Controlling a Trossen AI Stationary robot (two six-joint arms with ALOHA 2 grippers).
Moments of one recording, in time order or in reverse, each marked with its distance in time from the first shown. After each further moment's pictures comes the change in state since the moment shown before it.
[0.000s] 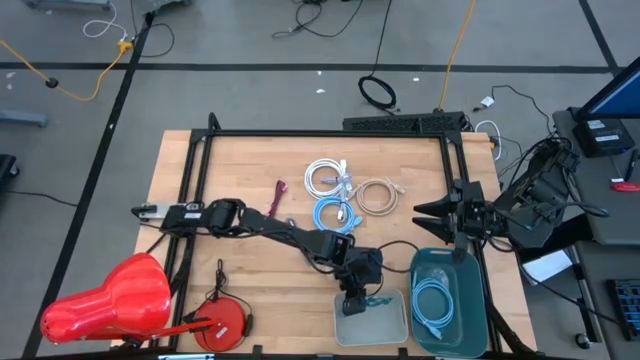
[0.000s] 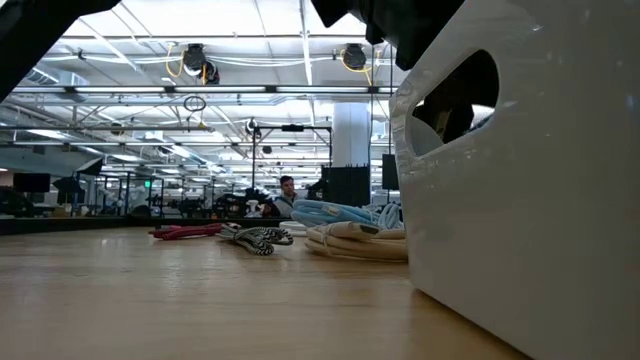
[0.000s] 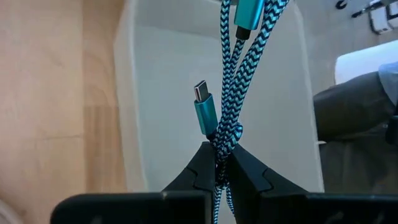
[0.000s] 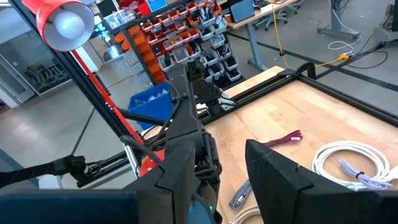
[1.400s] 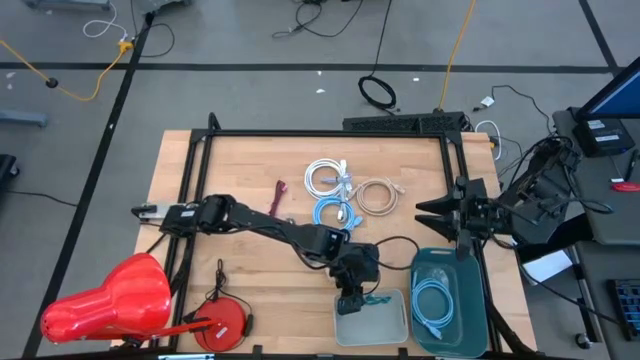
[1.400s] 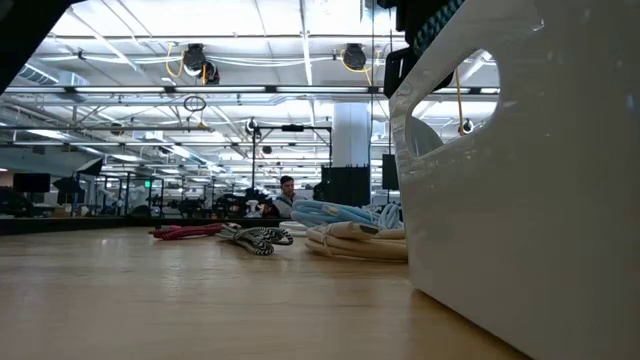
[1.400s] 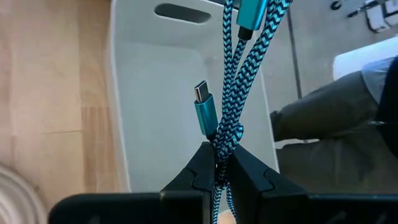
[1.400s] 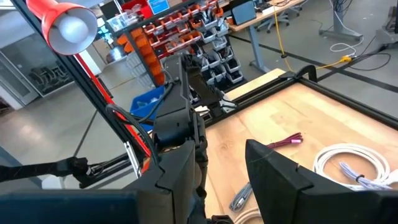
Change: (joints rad) left arm -0.011 -0.093 0.001 -0.074 -0.016 0.024; right arm 0.000 -0.019 0.001 0.003 -0.001 -0.016
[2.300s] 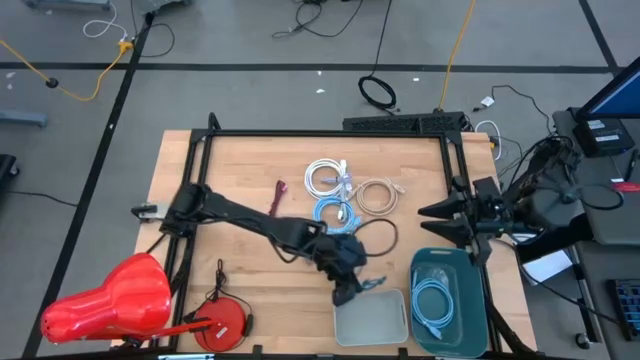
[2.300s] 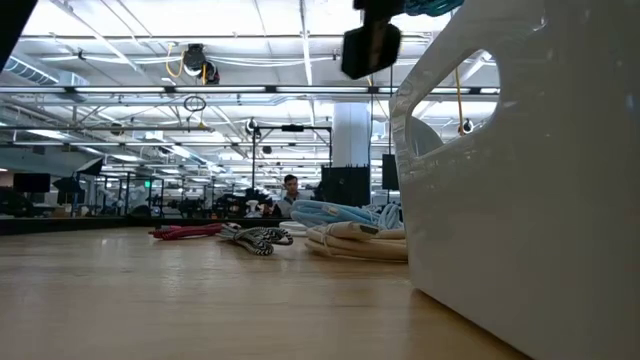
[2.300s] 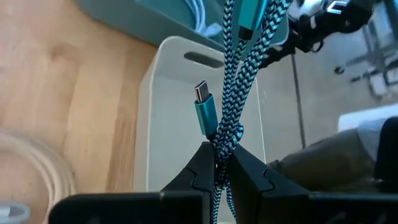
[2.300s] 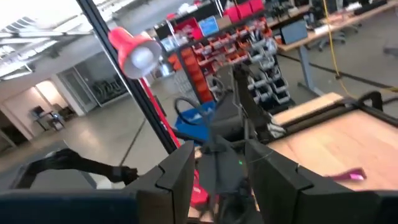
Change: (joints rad) left arm 0.002 -0.218 -0.296 0.246 -0.171 -0.153; right arm 0.000 -0.012 0.000 0.271 -0.131 -0.207
